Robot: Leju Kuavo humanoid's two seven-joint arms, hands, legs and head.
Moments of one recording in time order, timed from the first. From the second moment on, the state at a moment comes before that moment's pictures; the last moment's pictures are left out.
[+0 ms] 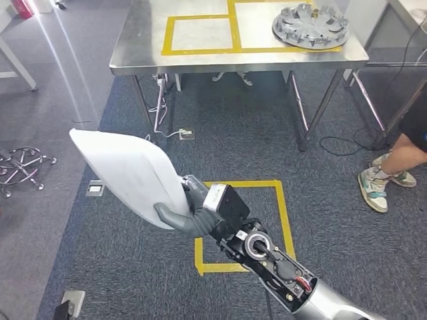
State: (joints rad) left arm -0.10 0.22 -0.84 -0.21 1.41 0.13 -0.17; right arm -0.55 0.14 0.94 -1.32 -0.18 0.14 -0.31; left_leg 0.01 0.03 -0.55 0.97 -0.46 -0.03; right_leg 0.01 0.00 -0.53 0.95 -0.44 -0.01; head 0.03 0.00
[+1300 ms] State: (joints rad) left arm -0.10 0.23 -0.83 -0.21 1.40 0.13 -0.17; right arm -0.54 0.14 0.94 -1.32 -0.17 0.12 -0.30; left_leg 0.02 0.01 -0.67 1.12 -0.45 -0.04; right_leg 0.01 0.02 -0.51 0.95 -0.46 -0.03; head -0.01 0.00
